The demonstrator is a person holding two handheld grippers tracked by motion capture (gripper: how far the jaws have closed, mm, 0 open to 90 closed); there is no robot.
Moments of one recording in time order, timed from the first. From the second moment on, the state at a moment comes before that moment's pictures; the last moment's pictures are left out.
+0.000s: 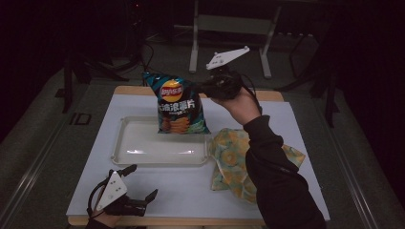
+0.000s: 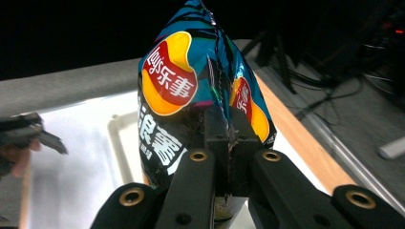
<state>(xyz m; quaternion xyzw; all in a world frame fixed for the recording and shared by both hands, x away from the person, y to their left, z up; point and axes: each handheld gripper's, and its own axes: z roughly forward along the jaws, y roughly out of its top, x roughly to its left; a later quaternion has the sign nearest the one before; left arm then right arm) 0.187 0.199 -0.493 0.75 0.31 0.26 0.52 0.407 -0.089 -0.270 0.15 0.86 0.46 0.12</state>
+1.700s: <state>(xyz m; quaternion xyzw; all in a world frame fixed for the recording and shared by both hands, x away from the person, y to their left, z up) 0.185 0.198 -0.493 0.75 0.30 0.26 0.53 0.441 -0.038 -0.415 0.20 0.89 0.41 0.05</state>
